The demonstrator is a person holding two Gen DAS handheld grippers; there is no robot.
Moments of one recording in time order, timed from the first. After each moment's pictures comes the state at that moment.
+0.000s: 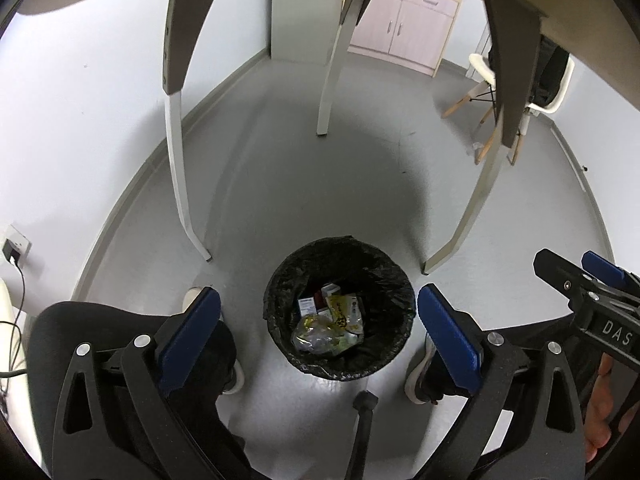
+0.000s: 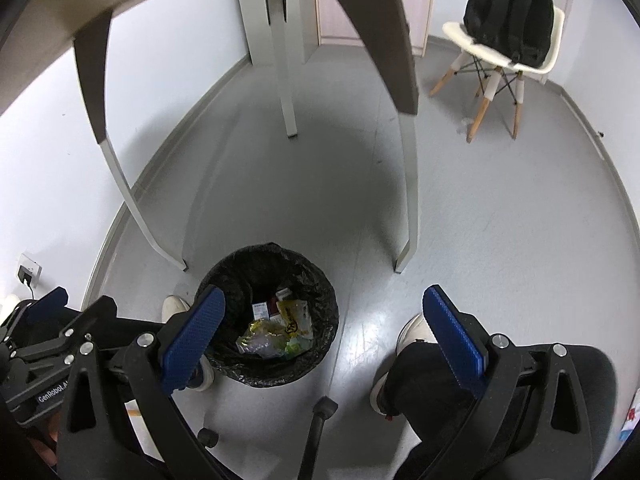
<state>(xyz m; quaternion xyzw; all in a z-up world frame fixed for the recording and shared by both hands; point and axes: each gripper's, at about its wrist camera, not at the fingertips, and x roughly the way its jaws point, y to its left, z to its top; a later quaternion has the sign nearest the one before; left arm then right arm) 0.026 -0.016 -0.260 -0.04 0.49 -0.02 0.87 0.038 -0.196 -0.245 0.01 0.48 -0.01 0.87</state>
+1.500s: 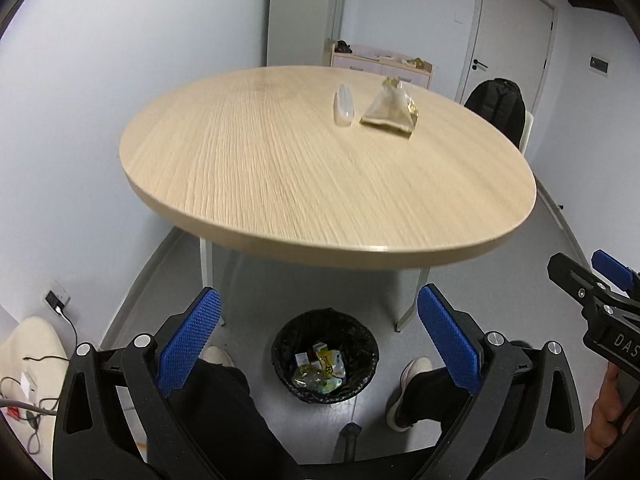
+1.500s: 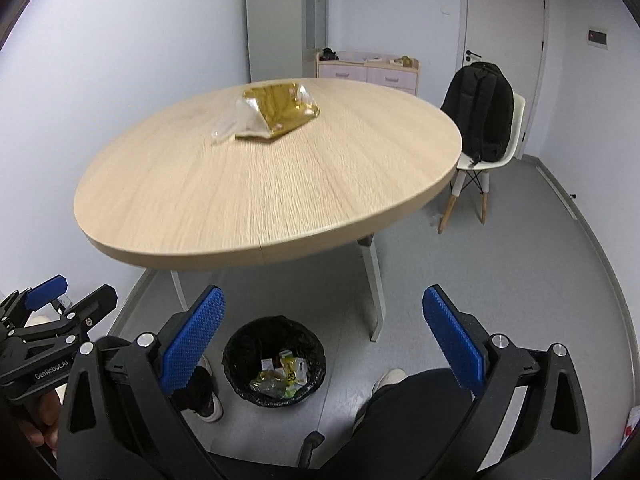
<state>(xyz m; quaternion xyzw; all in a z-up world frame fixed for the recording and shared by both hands) -0.053 -0.022 -0.060 -0.03 0.37 -0.03 0.93 -0.073 -0.196 -0.036 -0.01 0.34 -0.01 0.94</state>
